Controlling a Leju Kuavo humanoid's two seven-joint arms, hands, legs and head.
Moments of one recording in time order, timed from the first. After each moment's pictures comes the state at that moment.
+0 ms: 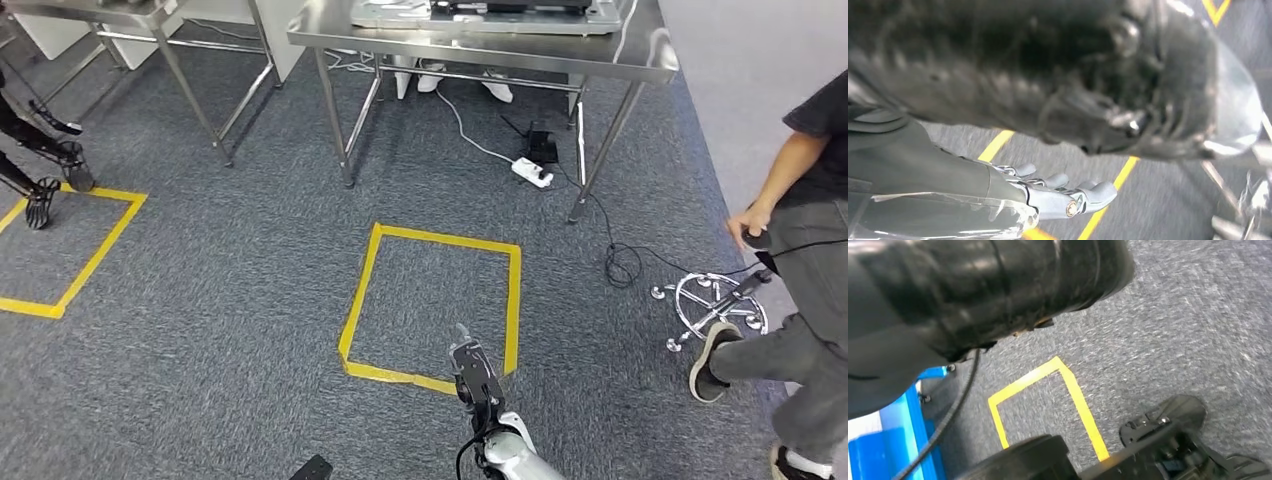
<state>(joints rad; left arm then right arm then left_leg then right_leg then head) -0.18 -0.07 -0.96 -0.21 0.25 0.31 0.19 -0.35 0.07 0.67 -0.57 -0.36 -0.32 -0.39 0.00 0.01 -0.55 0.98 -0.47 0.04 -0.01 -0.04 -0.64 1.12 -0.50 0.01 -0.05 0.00</state>
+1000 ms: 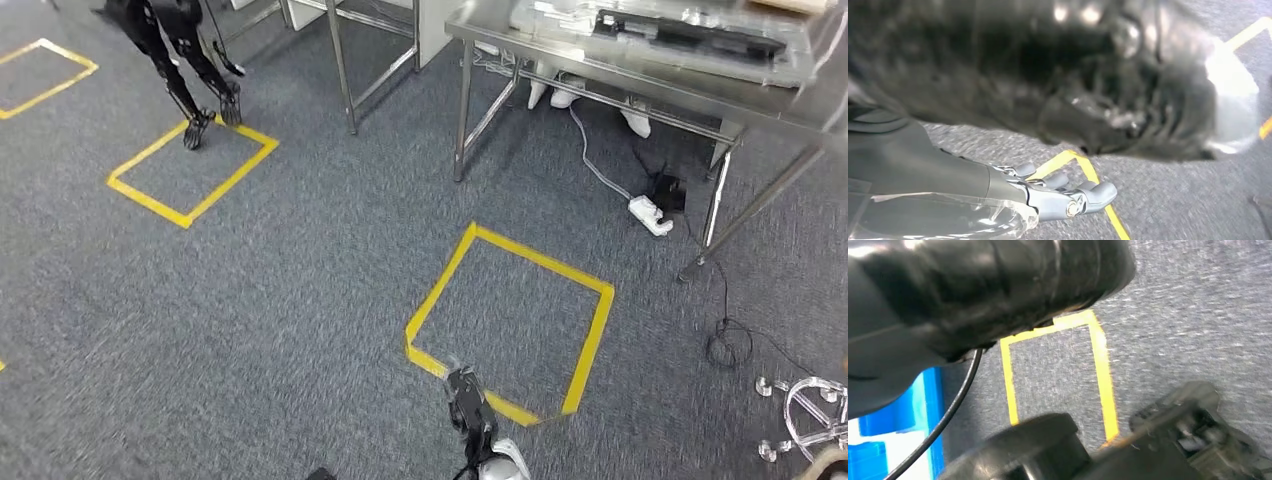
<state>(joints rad) -0.16 -0.08 -0.98 -0.21 0.26 0.33 0.20 -0.29 0.12 0.65 -0.47 -0.36 -0.28 -0.39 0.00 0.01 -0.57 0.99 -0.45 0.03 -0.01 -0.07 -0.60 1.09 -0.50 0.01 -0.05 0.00</state>
